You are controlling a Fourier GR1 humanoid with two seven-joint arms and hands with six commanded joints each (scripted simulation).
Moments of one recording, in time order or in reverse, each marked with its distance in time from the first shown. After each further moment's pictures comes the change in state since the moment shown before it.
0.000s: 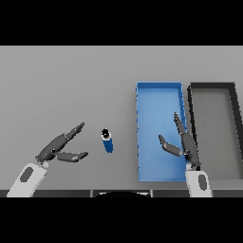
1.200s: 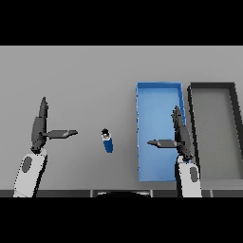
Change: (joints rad) left arm -0.092 -0.190 0.239 0.179 -0.009 0.507 0.054; right arm -0.105 0.168 -0.083 0.118 -0.122 -0.103 0.078
